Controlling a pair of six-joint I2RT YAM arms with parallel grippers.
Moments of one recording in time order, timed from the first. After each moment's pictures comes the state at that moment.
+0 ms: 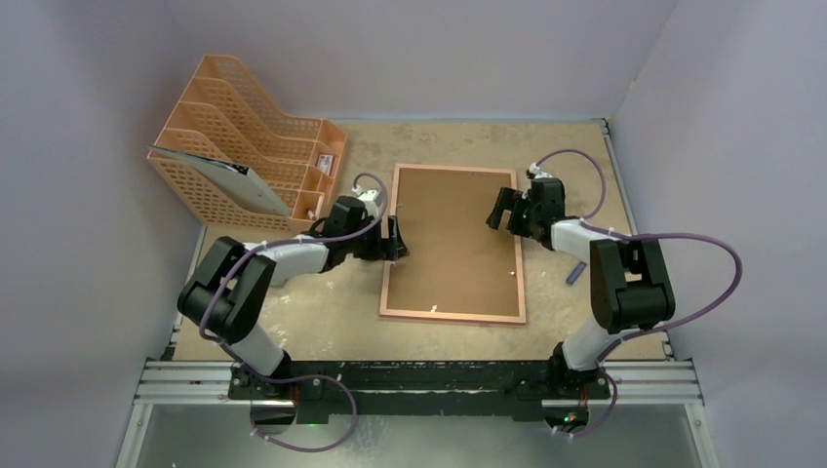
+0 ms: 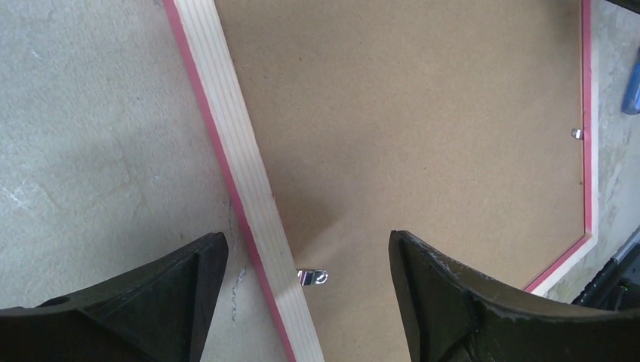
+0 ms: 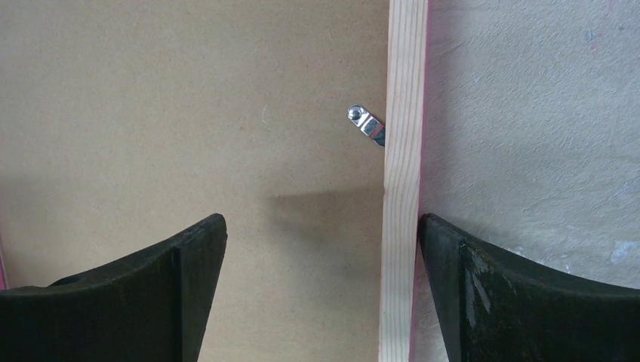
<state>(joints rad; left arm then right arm) -0.49 1.64 0.77 0.11 0.28 -0.47 0.12 1.64 0.81 0.05 -0.15 0.39</state>
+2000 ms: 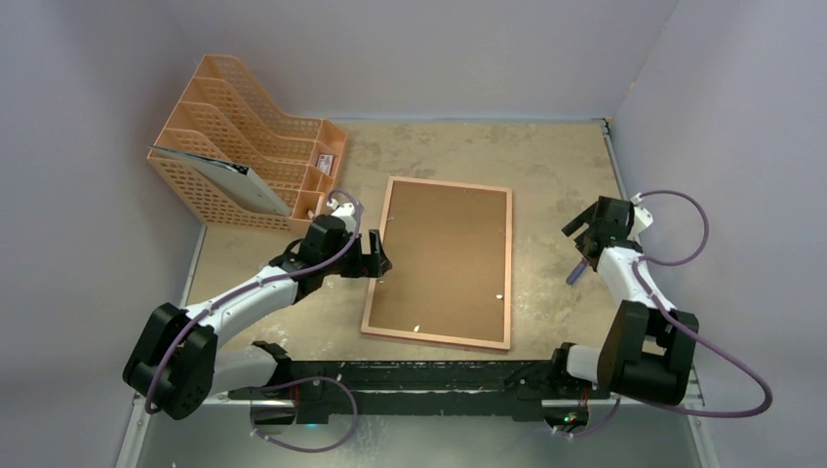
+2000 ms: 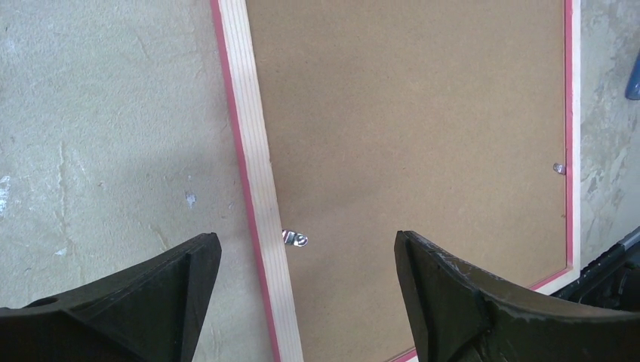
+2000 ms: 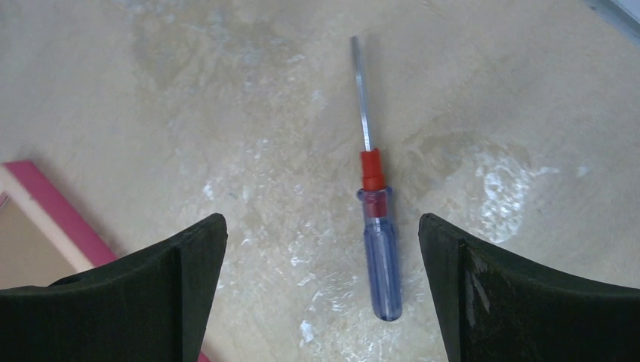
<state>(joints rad) -0.53 1.21 0.58 -0.08 0.13 -0.50 -0.22 1.27 0.69 -0.29 0.28 0.66</state>
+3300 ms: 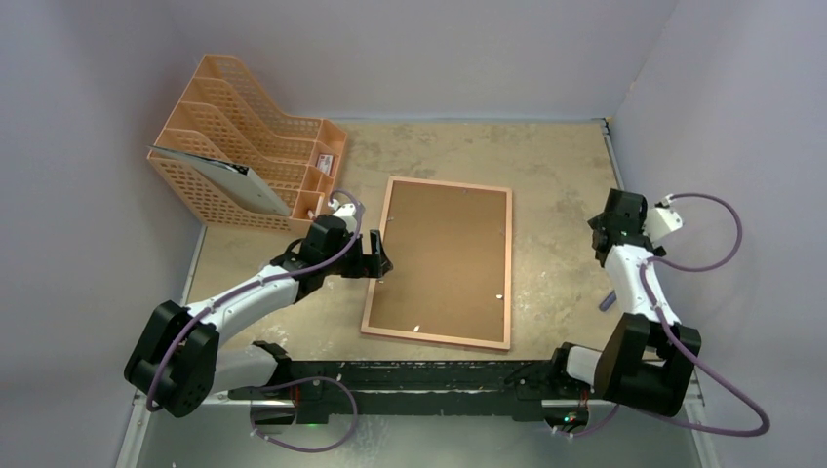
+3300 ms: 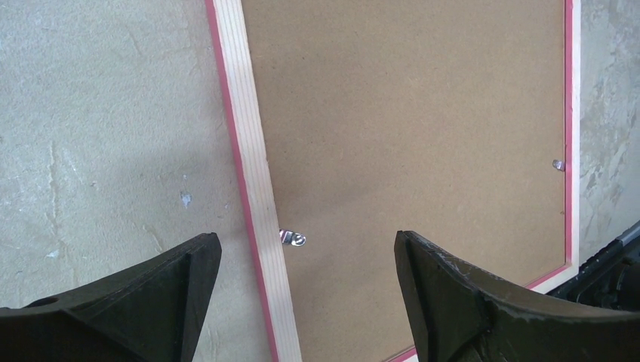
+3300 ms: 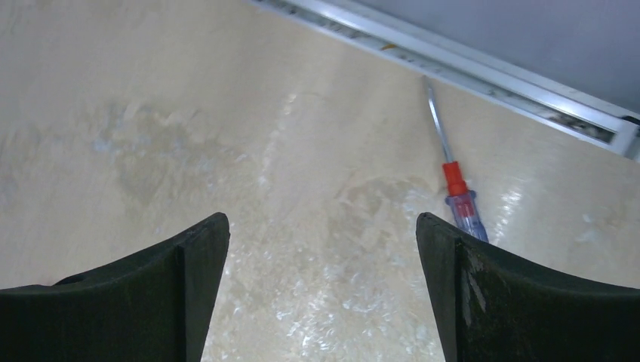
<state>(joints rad) -0.53 1.22 0.58 -0.07 0.14 -0.50 -0.27 1.24 0.78 -0.37 0.48 0.74</state>
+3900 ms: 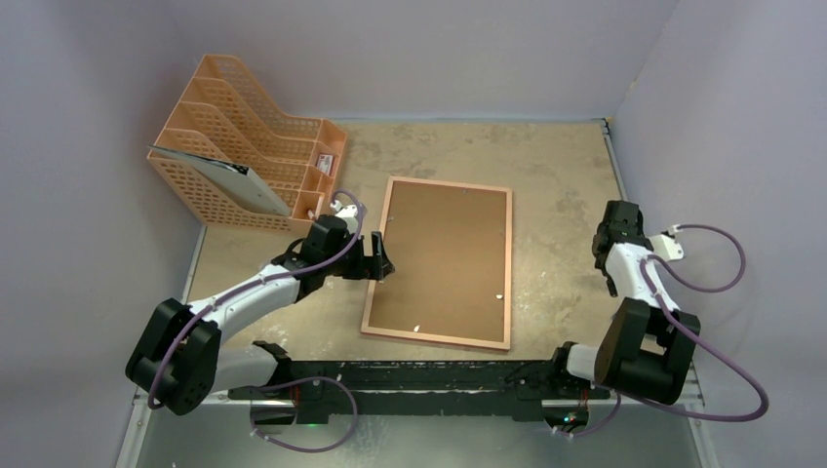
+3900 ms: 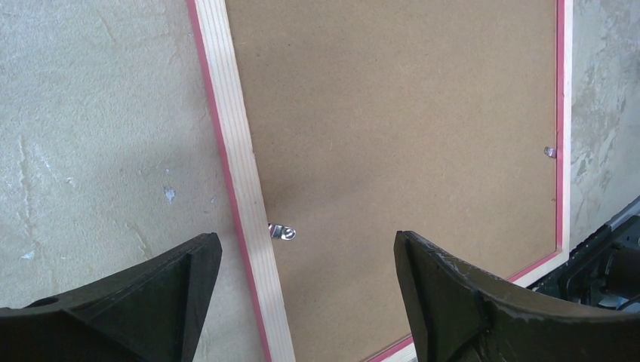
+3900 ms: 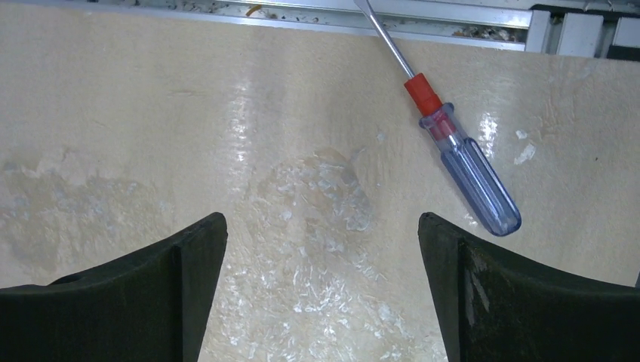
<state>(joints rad) -0.53 1.23 0.58 -0.07 0.19 -0.50 -0.31 1.28 0.75 -0.57 0.59 1.03</state>
